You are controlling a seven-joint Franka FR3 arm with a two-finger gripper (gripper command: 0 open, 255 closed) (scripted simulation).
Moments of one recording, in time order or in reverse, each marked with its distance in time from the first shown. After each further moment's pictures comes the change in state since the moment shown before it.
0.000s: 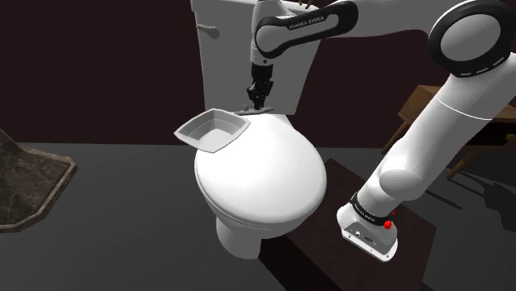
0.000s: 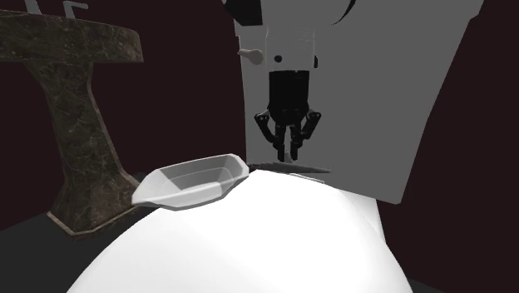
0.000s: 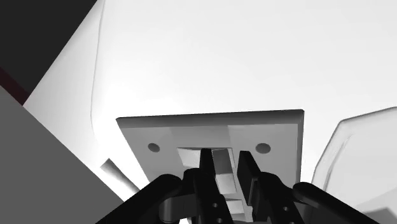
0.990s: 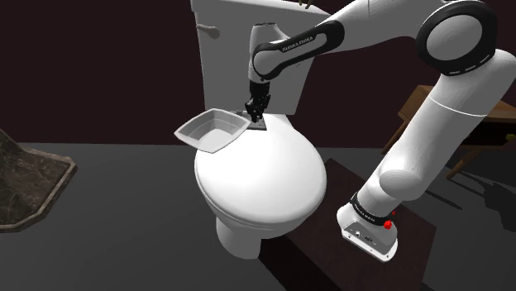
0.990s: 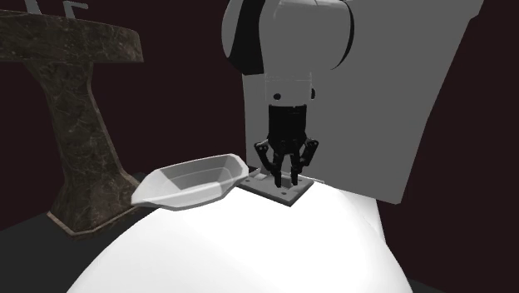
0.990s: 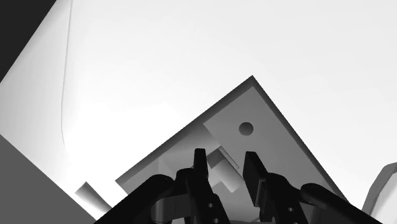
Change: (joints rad) arm 0.000 0.062 0.000 -0.092 -0.004 0.156 0.002
